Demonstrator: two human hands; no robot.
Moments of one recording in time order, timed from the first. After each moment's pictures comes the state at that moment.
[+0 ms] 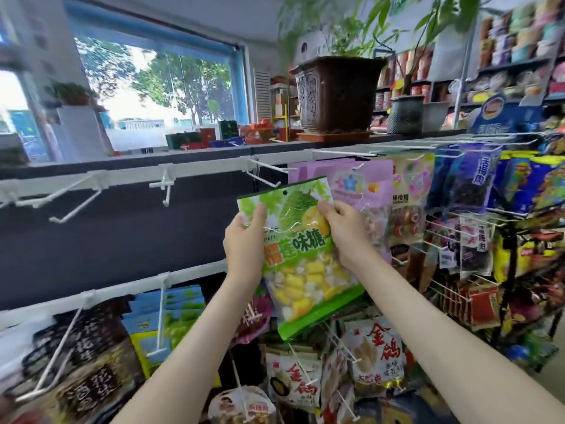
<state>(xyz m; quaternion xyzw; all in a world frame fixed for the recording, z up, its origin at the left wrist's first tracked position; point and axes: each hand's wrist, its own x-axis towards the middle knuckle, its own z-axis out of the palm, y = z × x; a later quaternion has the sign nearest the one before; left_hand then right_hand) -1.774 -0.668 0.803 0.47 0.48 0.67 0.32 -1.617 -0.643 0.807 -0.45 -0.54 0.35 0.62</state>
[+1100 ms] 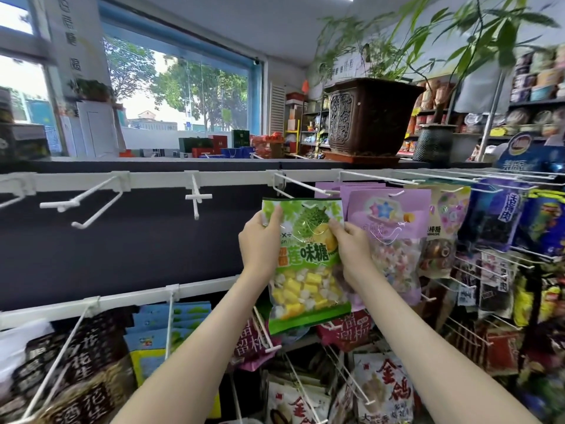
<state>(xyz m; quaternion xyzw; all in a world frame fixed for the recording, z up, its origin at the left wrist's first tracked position) -1.804 -0.611 0.818 0.51 0.50 0.66 0.24 -1.653 -0.581 0.801 -0.46 -0.51 0.36 0.63</state>
